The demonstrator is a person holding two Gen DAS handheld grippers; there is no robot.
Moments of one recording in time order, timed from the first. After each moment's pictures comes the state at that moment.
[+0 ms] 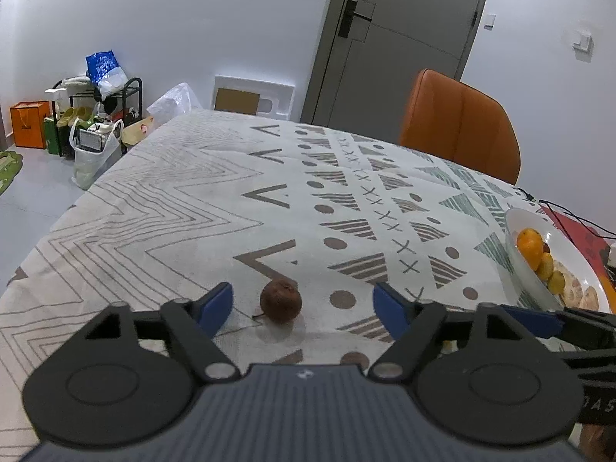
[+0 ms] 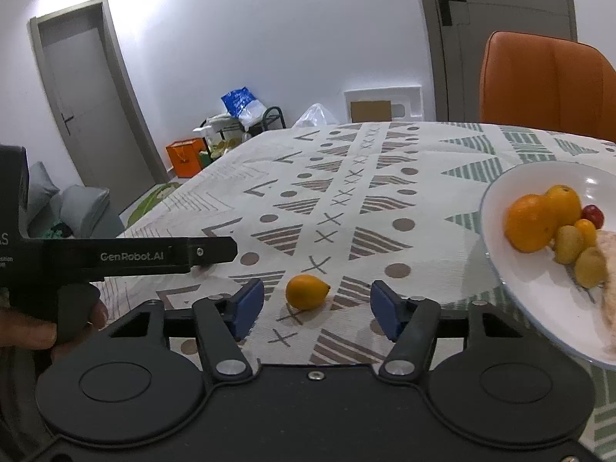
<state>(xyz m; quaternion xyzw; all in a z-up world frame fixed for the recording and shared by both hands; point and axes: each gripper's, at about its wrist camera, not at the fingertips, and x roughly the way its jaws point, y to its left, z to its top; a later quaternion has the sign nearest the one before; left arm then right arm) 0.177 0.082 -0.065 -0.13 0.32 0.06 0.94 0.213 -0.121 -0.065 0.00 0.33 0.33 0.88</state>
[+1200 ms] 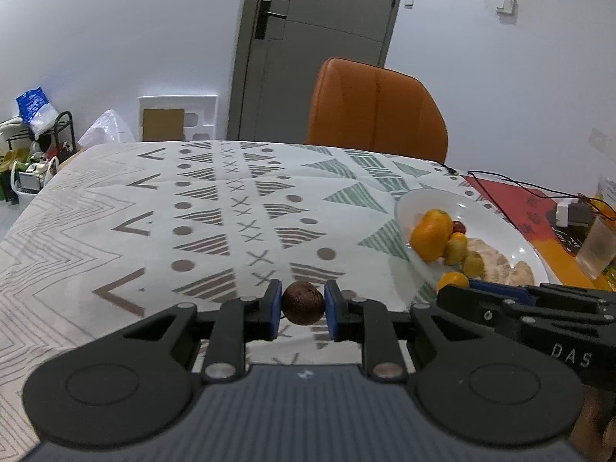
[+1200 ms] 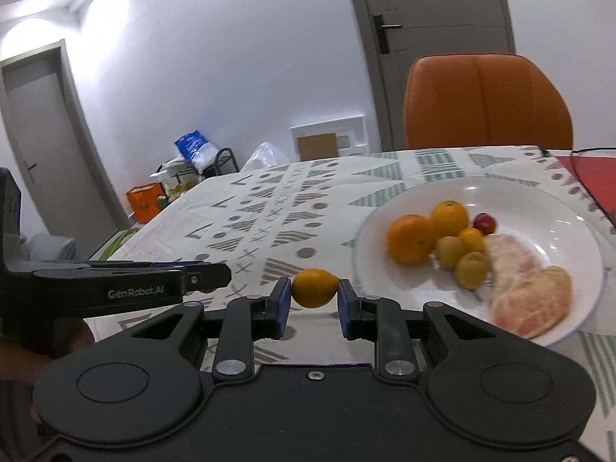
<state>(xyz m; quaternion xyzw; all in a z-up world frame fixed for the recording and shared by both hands) 0.194 -0.008 -0.042 -0.08 0.31 -0.04 0.95 0.208 -0.198 -0.047 0.05 0.29 0.26 0.92</state>
